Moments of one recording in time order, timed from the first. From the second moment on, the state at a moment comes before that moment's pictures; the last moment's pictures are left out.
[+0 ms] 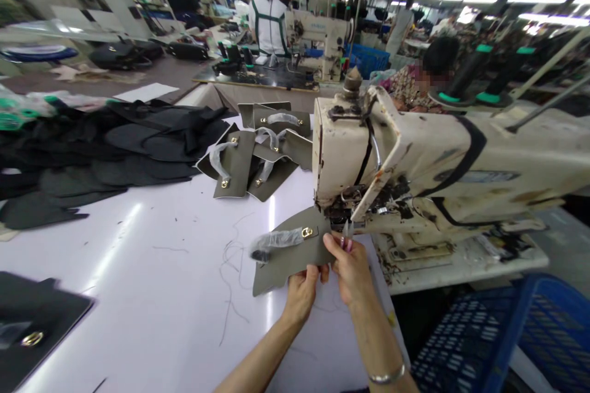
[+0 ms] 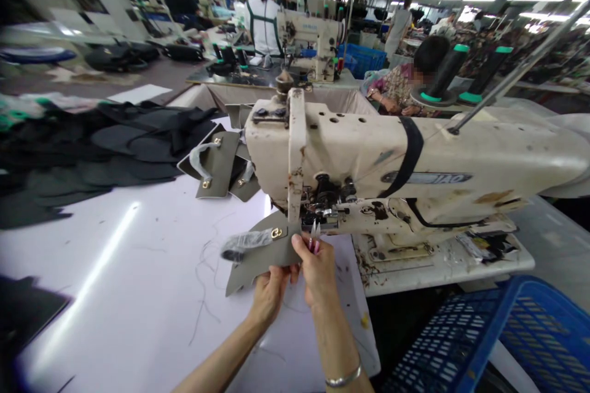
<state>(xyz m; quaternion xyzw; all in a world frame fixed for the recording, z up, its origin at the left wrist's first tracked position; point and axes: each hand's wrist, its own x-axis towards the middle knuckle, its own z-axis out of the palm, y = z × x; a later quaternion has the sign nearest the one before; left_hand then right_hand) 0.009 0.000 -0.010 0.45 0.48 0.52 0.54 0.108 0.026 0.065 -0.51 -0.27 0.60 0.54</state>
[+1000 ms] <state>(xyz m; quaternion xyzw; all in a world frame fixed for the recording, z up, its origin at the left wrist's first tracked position) 0.009 0.002 0.016 0.41 0.54 0.51 0.53 0.144 0.029 0.068 -0.60 -0.53 0.40 0.44</state>
